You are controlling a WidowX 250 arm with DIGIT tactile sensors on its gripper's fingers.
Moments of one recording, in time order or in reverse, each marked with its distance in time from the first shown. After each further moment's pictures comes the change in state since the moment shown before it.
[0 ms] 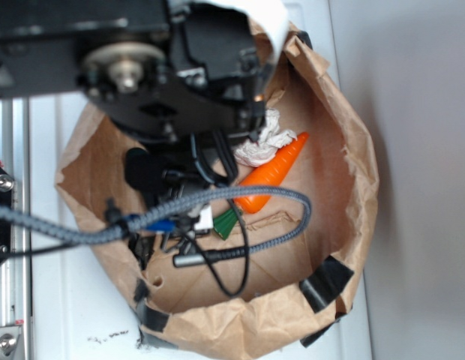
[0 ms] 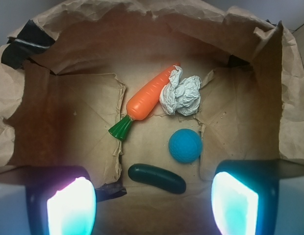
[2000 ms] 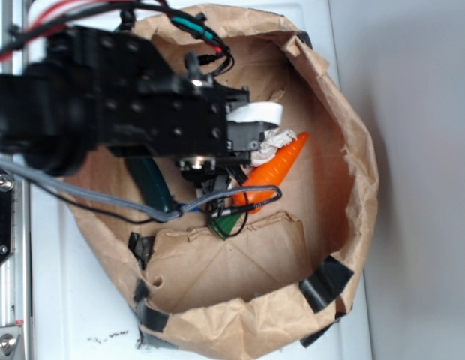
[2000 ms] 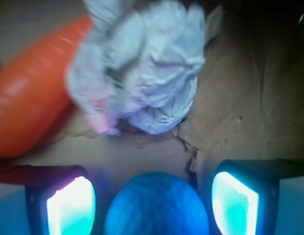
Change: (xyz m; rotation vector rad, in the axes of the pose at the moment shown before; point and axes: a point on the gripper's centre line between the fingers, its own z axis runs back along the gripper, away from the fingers) arm 0.012 0.029 -0.141 0.215 -0.008 0.022
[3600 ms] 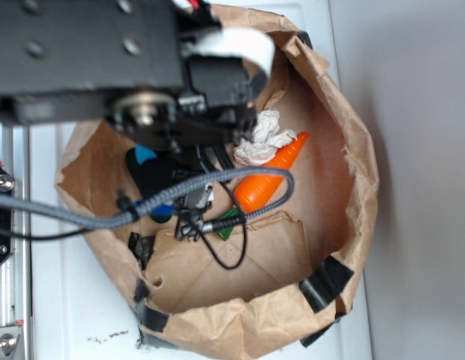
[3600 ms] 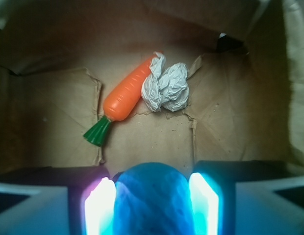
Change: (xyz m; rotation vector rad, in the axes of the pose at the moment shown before) arm -0.013 0.006 0.121 -0.163 0.015 0.074
